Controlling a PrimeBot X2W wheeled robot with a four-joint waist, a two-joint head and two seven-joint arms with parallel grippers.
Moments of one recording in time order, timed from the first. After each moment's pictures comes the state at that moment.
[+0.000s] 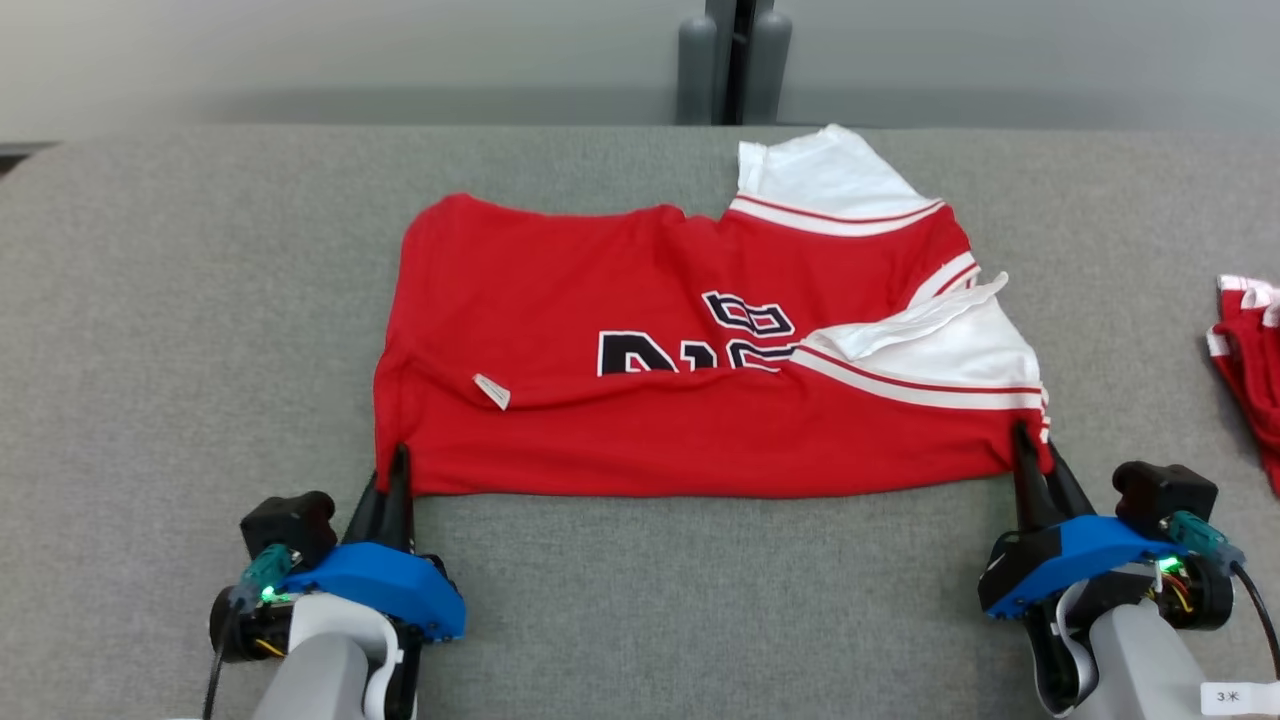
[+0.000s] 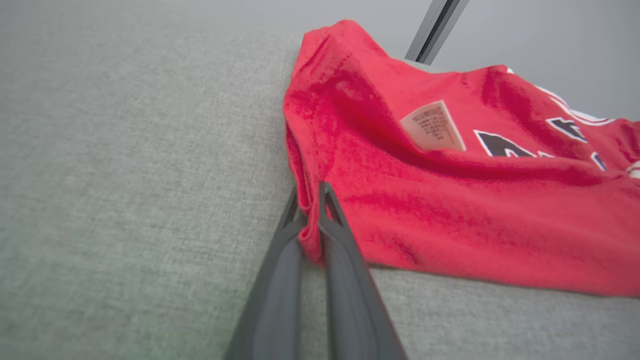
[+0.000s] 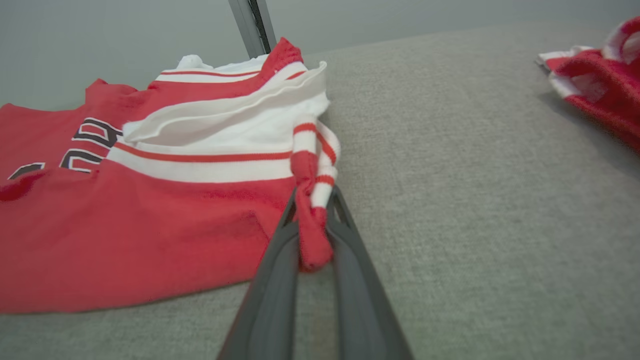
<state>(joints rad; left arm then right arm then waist) -0.36 0.05 -0.12 0.79 -0.34 -0.10 -0.26 -0.37 -0.05 -0.12 0.72 0.17 0.13 -0.26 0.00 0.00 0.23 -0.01</state>
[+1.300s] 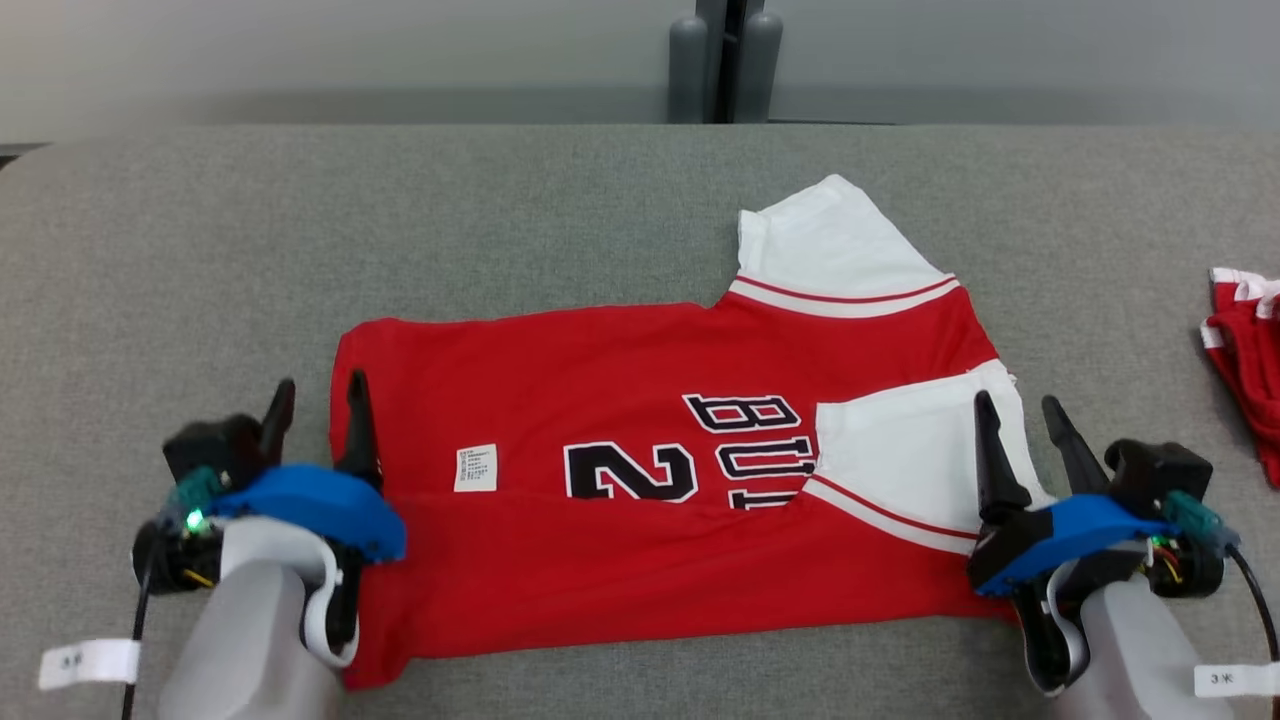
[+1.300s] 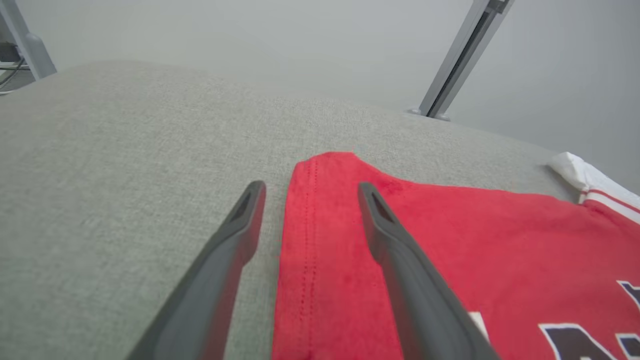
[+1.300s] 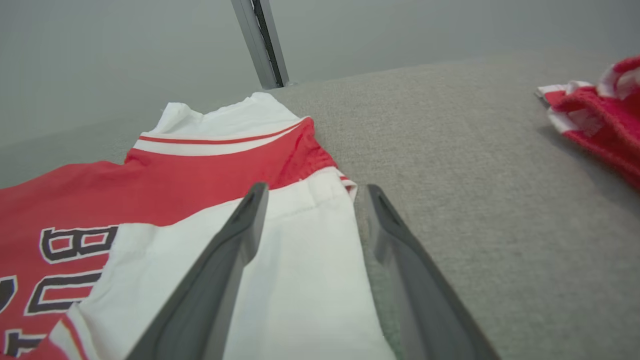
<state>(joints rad) -0.41 0.12 -0.11 0.69 -0.38 -0.05 -0.20 -0.37 -0.05 -0.09 0.66 0.19 0.13 -0.26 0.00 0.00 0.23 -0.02</state>
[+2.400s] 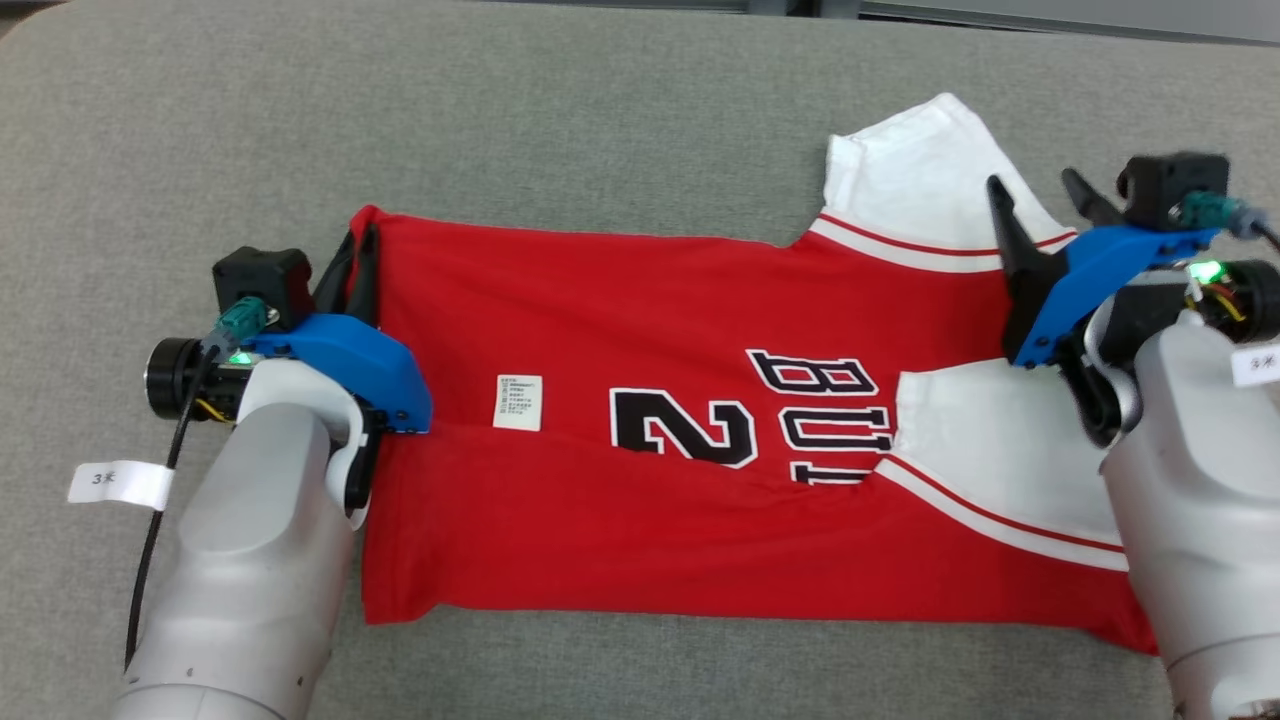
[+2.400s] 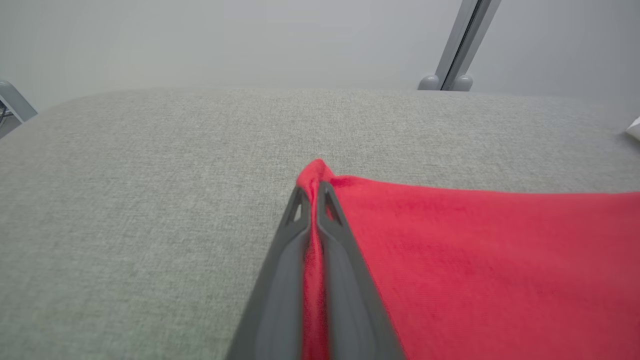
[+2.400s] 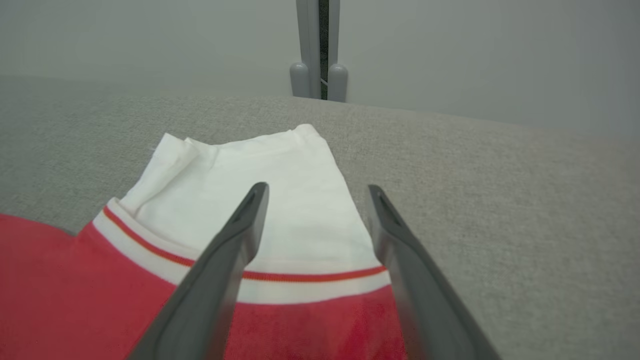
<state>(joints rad) -0.80 0.13 -0.25 1.03 -0.30 -0.11 -0.25 -0.81 -0.15 -0.02 0.82 0.10 0.13 0.01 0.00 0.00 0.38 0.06</state>
